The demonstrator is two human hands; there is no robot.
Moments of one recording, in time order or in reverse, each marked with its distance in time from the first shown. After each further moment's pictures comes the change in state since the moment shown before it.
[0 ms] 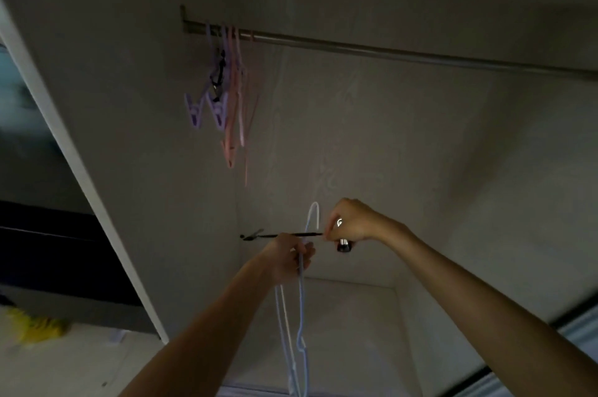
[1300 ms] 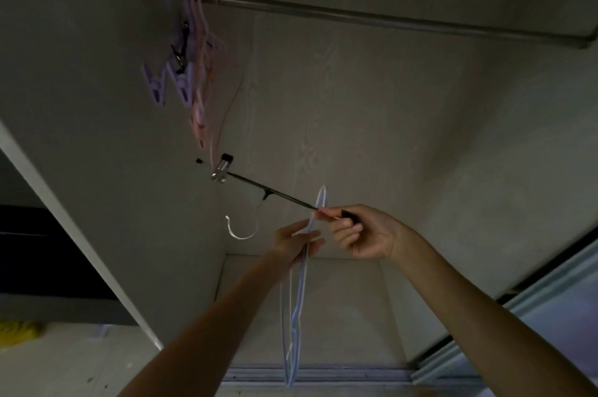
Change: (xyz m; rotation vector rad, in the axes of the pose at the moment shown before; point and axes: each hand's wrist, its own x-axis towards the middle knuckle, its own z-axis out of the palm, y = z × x) left_hand 0.038 -0.041 0.013 0.303 -0.027 0.280; right_hand -0.033 0.037 0.023 1.690 -0.591 0.270
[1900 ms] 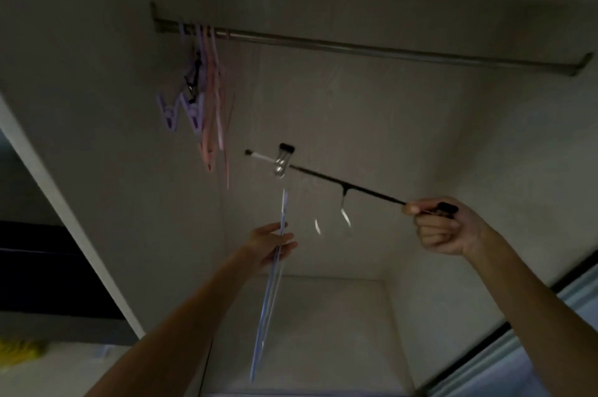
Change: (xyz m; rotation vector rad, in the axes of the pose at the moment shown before) left_hand 0.003 0.048 -0.043 -0.020 0.071 -0.046; right_hand -0.081 -0.043 -0.054 -0.136 -0.361 -0.139
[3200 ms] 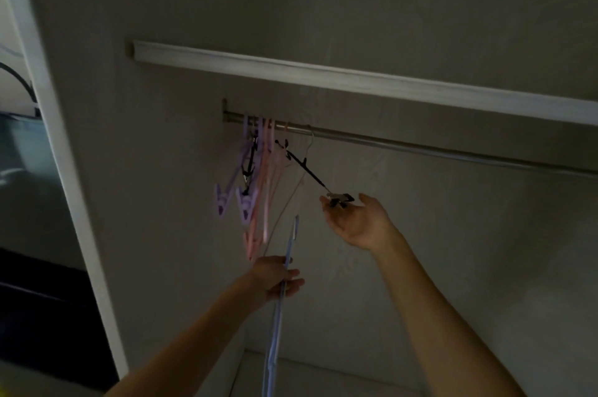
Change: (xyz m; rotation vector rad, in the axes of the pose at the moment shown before) left_hand 0.000 0.123 -0.027 0.069 0.136 0.058; right_hand 0.221 -0.111 0.073 0.307 0.520 -0.409
